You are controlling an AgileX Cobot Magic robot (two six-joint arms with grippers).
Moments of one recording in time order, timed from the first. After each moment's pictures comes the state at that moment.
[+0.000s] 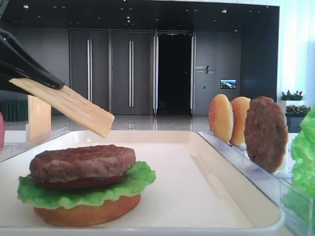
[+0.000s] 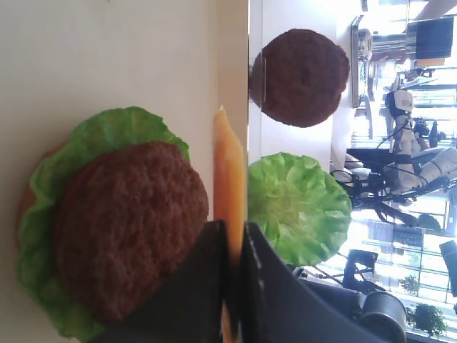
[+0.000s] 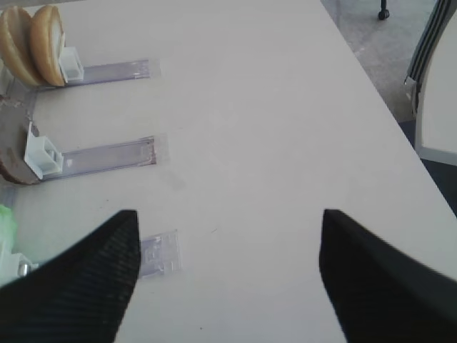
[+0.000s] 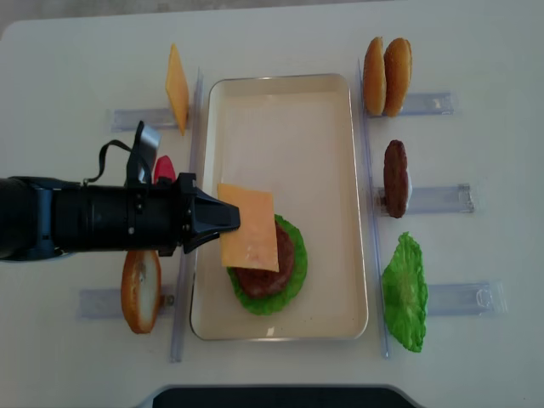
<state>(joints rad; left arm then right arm) -0.11 1.60 -0.49 -1.59 0.95 1.07 -0.12 -0.01 -0.50 0.02 1.13 -0.01</state>
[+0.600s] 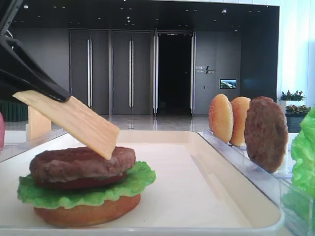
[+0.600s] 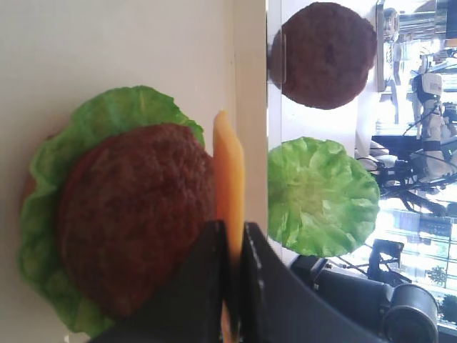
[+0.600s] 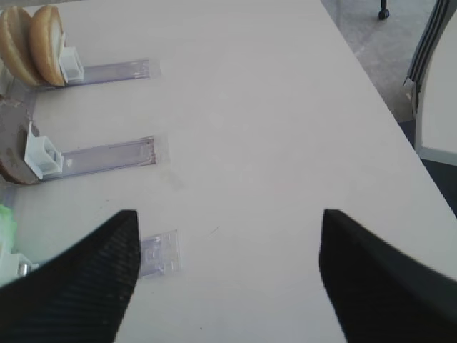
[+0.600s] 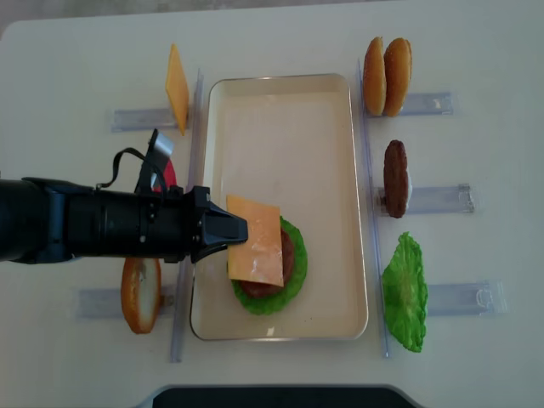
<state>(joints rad) -0.18 1.60 -0.49 -1.58 0.88 1.07 -0.12 -0.01 -0.50 0.02 1.13 -0.01</state>
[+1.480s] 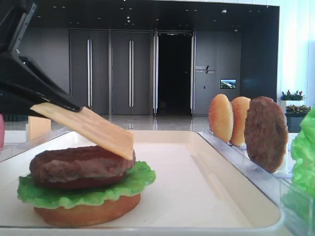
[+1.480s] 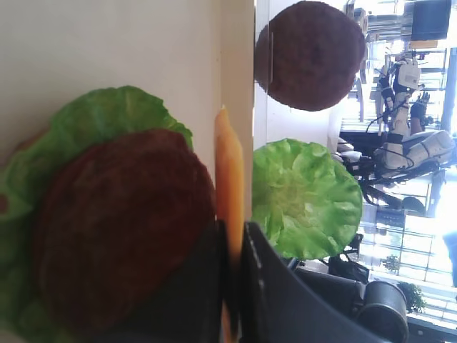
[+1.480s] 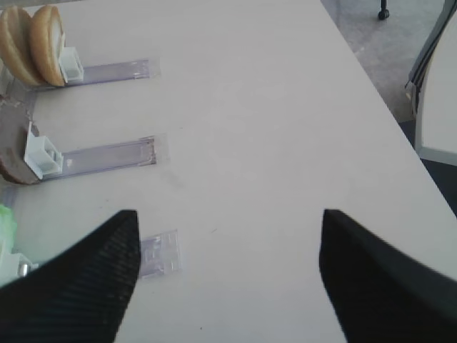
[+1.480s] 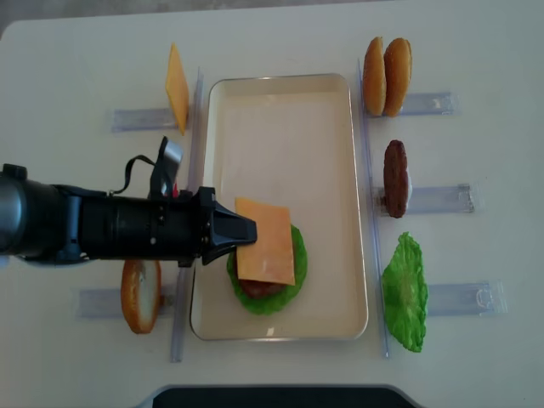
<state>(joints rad) -0.18 1.73 -0.49 -1.69 0.98 1.19 -0.12 -0.01 -0.50 0.02 1.13 -0.01</state>
